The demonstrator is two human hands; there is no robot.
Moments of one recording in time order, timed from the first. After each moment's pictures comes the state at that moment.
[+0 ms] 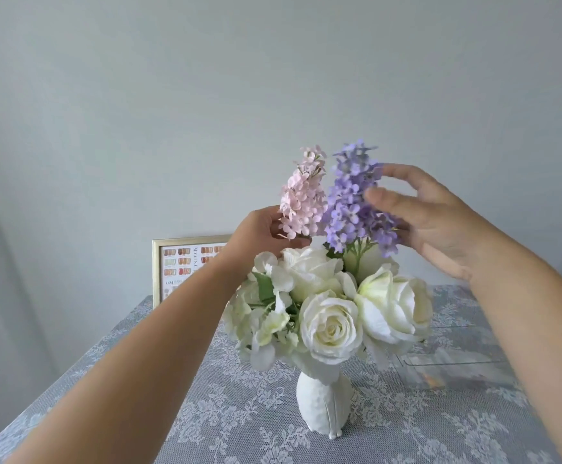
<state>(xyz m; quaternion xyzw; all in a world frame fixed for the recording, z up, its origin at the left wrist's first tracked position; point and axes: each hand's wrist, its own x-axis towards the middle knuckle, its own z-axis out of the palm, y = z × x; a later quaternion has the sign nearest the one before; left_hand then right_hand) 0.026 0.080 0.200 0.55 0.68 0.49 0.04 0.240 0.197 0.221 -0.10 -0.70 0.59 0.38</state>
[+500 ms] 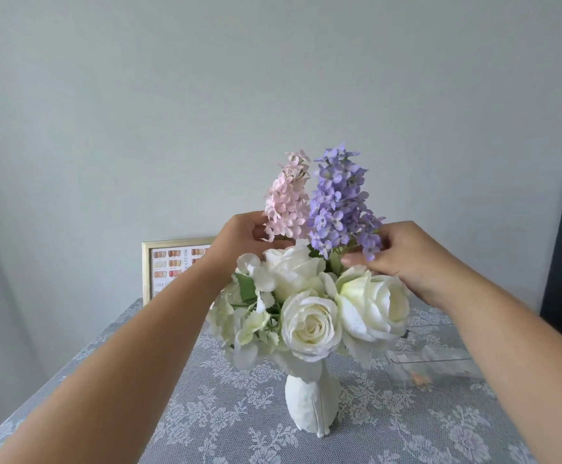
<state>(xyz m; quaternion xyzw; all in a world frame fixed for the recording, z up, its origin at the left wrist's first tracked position) 0.026 0.074 0.196 0.53 0.67 0.51 0.04 0.241 0.199 0.182 -0.16 -0.80 0.46 0.36</state>
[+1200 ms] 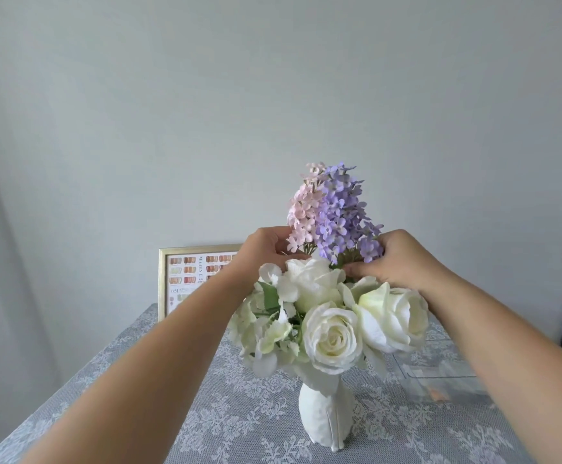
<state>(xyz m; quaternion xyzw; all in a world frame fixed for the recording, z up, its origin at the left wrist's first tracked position) 0.028 0.078 0.196 0.55 0.69 0.46 0.04 0.207 0.210 0.185 -0.22 -0.83 0.35 0.36</state>
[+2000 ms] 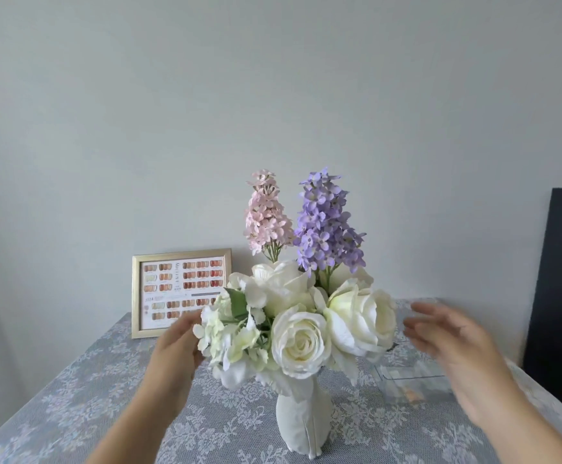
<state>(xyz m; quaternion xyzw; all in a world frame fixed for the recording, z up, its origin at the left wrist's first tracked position) 0.002 0.002 0.072 0.27 0.60 0.73 0.19 0.295 0.226 0.066 -0.22 -0.58 0.59 0.52</state>
